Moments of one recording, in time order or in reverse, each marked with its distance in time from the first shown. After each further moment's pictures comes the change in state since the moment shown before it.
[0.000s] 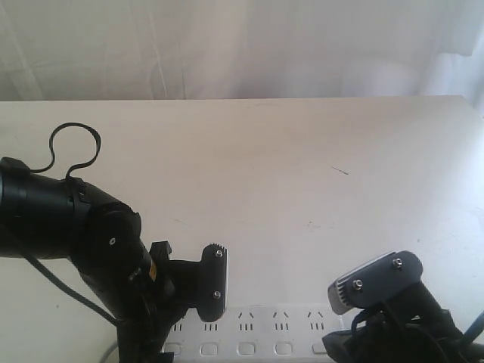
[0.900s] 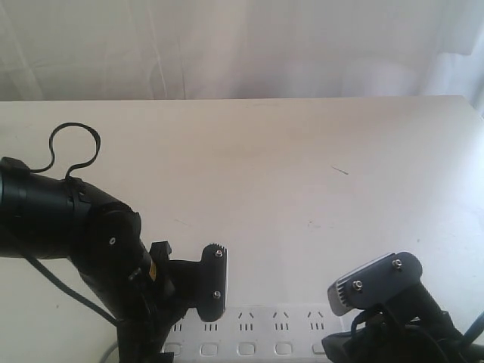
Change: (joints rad) left arm 0.000 0.000 0.000 -0.008 0.000 0.006; right arm 0.000 0.000 0.000 0.002 -0.007 0.002
